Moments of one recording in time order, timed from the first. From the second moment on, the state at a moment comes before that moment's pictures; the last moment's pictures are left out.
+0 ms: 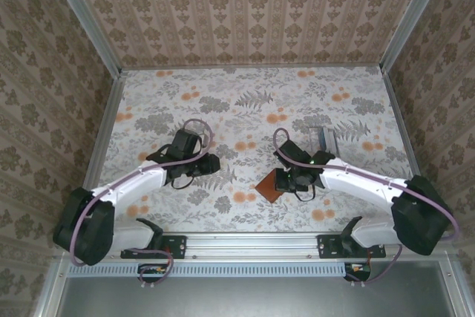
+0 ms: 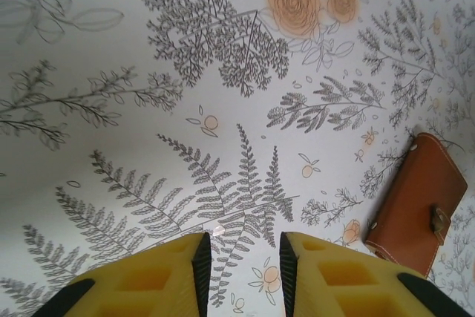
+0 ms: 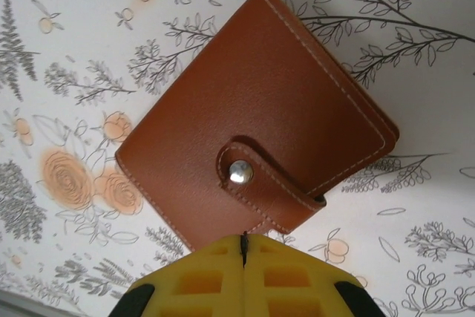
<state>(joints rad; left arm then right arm) -0.56 1.24 0.63 -0.32 0.29 -0.60 0.73 1.33 0.77 -0.65 -0.09 0.79</state>
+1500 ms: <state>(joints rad) -0.52 1.21 0.63 -0.33 0.24 -0.59 0.69 1.39 0.76 -0.50 -0.13 0.70</state>
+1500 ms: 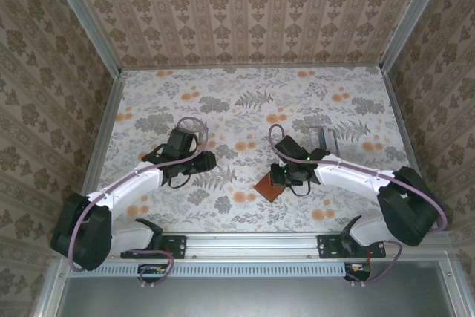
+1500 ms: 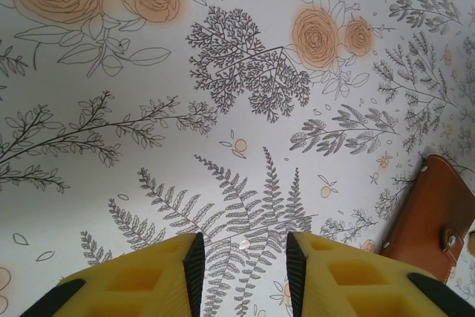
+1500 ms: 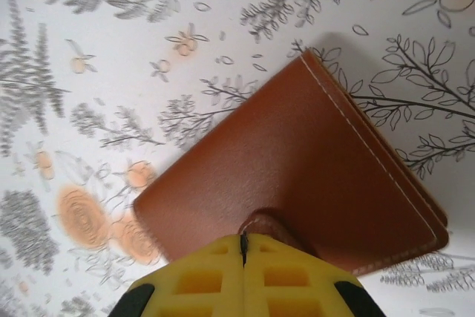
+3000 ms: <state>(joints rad) -0.53 0.90 0.51 -0.05 -0.19 0.01 0.39 0.54 0.12 0.20 0.56 0.01</state>
